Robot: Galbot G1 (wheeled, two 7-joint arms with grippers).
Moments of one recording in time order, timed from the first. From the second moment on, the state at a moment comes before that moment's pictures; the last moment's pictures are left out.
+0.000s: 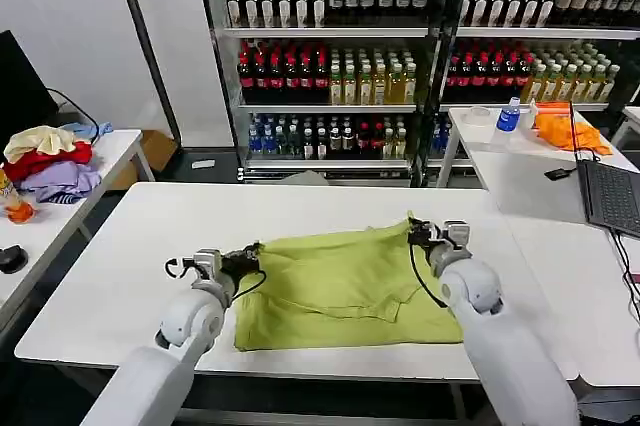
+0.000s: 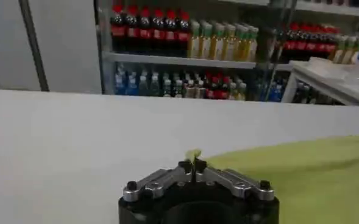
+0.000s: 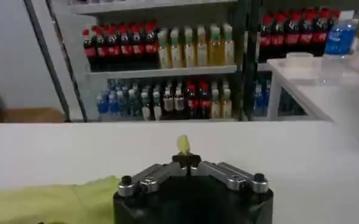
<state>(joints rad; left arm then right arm) 0.89 -1.11 -0.17 -1.71 -0.68 0.56 -0.26 -0.85 1.13 0.27 1.71 0.62 -0.56 0.22</state>
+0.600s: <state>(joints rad) 1.08 -1.02 -0.20 -1.93 -0.65 0.56 -0.24 -1.22 1.09 0.50 2.06 0.61 -0.58 0.21</state>
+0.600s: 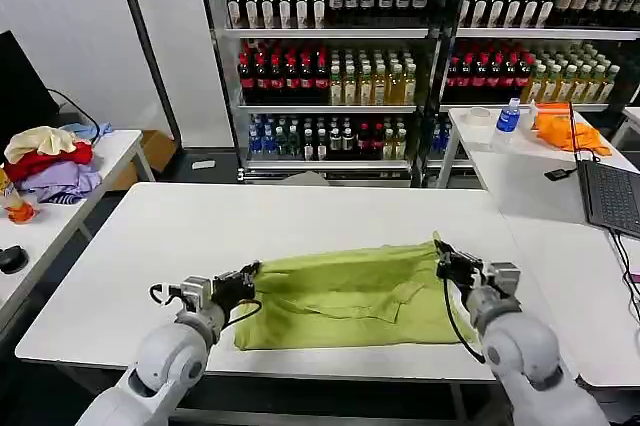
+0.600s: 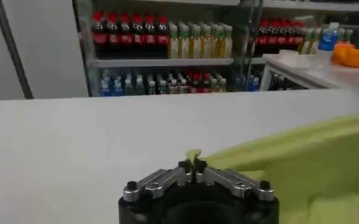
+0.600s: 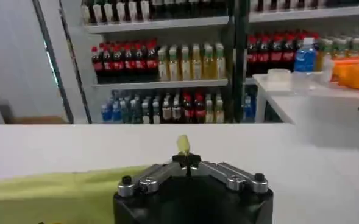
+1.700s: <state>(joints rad) 1.23 -1.02 -0.22 -1.96 -0.53 0.55 -0.20 -1.46 1.14 0.56 2.16 0.54 -0.58 0.22</state>
